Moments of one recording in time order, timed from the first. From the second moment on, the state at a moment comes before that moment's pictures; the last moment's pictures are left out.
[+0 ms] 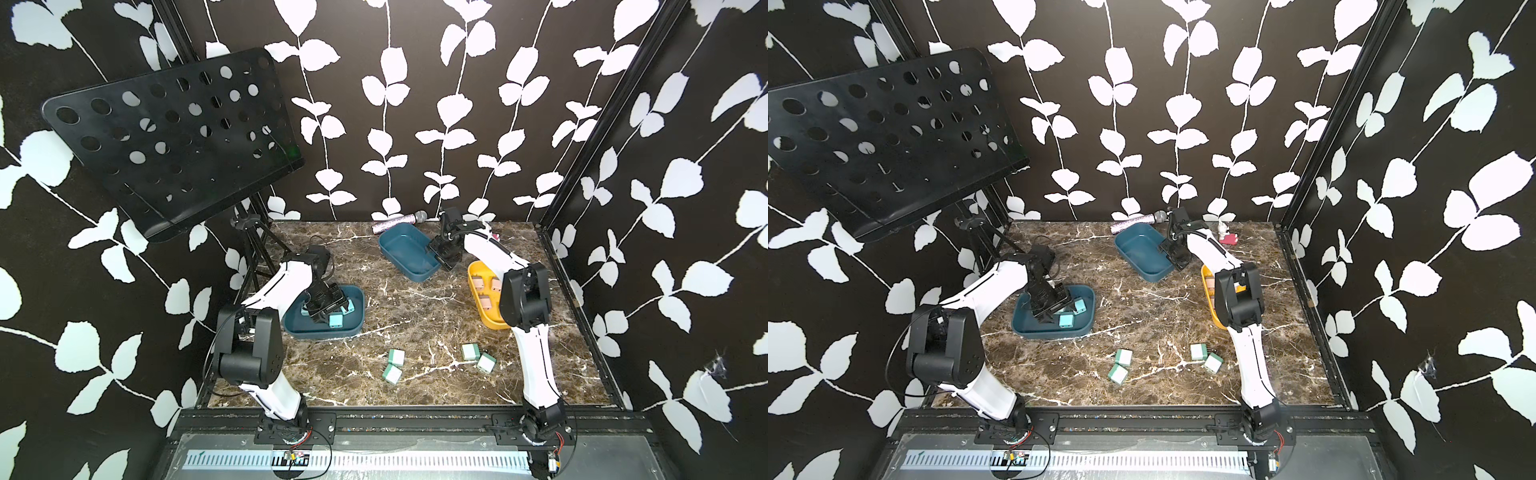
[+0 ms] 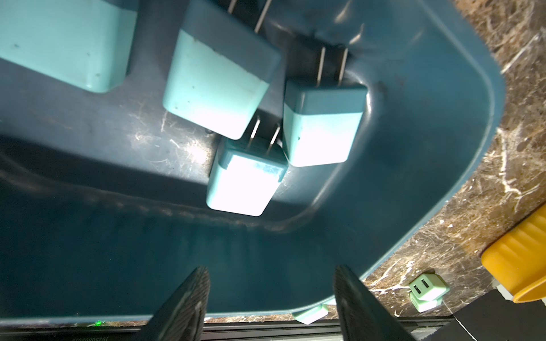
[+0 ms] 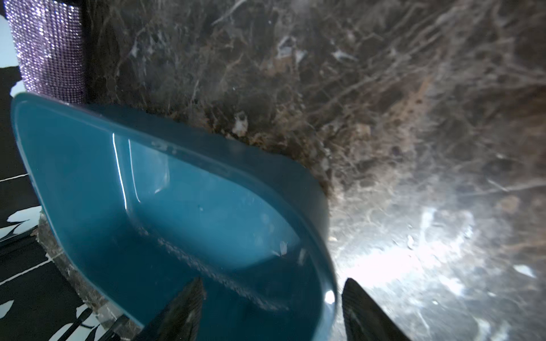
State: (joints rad) left arm -0.18 1.64 1.21 -1.10 0.27 -0.61; right arm 0.38 2.33 2.09 -0.89 -0.15 1.08
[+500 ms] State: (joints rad) left arm -0.18 1.64 1.21 -1.10 0.27 -0.61; right arm 0.41 2.23 1.81 -0.89 -0.19 1.01
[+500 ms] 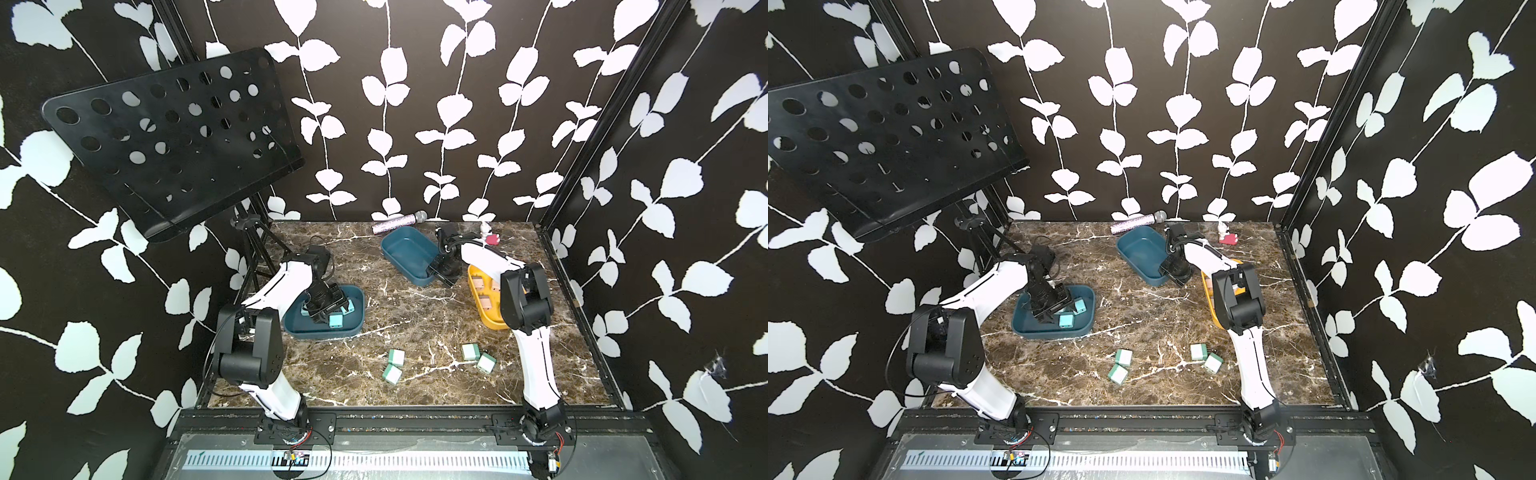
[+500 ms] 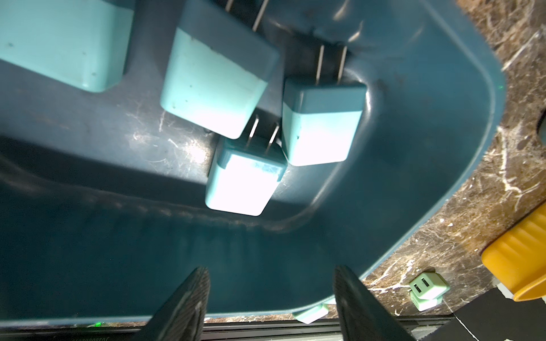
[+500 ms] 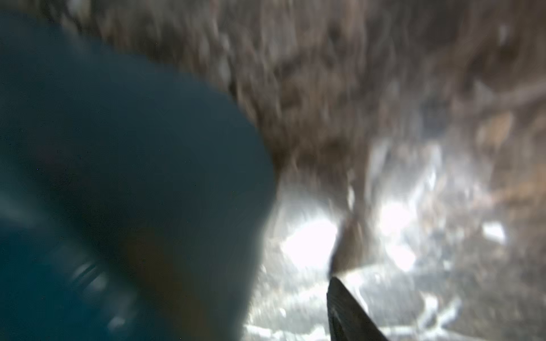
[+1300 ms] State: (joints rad) left arm -0.20 1.67 1.26 -1.07 0.29 -0.61; right arm 0.65 1.71 1.26 -0.72 -0.35 1.05
